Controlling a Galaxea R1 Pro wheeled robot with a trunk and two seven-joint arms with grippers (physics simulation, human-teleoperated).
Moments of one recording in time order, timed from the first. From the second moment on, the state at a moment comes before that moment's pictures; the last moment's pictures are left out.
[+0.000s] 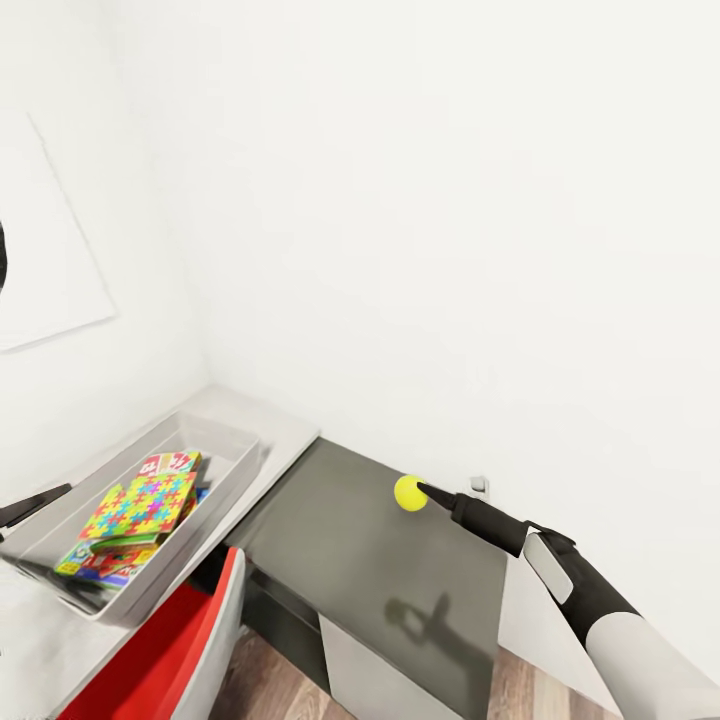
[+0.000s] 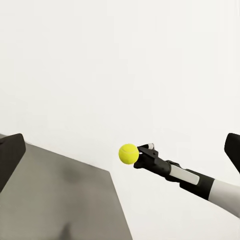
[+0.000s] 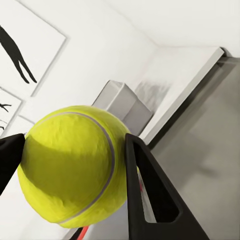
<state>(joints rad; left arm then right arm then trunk) -0.24 0.47 0.76 -1.48 0.39 0.94 -1.57 -0.67 -0.16 0.11 -0.62 -0.67 0.35 1.02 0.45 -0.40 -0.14</state>
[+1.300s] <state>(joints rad) -0.24 0.48 0.76 -1.48 0.39 0.94 -1.57 -0.67 -0.16 0.11 -0.62 -0.67 0.35 1.02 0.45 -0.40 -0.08</state>
